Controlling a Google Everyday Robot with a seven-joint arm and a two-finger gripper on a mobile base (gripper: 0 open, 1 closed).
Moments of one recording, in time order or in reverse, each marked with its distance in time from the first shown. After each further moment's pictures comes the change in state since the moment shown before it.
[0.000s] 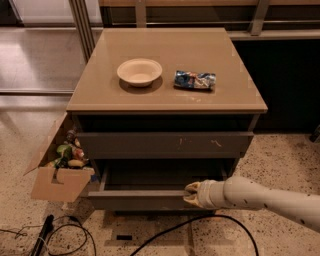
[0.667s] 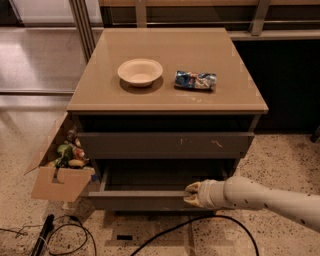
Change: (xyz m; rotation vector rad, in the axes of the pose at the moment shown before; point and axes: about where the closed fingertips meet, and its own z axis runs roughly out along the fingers) arm 0.000 0.000 0.000 0.000 0.000 0.000
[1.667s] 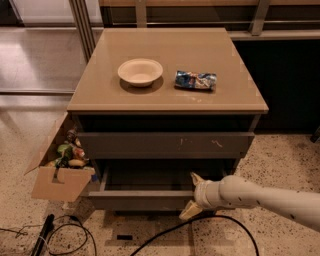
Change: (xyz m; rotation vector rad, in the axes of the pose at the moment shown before) arm 0.003 0.001 0.025 -0.030 -0.007 0.012
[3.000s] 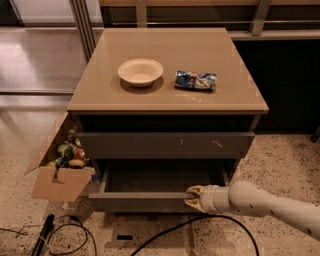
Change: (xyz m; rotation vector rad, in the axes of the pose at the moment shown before) arm 0.010 0.016 -0.026 -0.004 -0.035 0.028
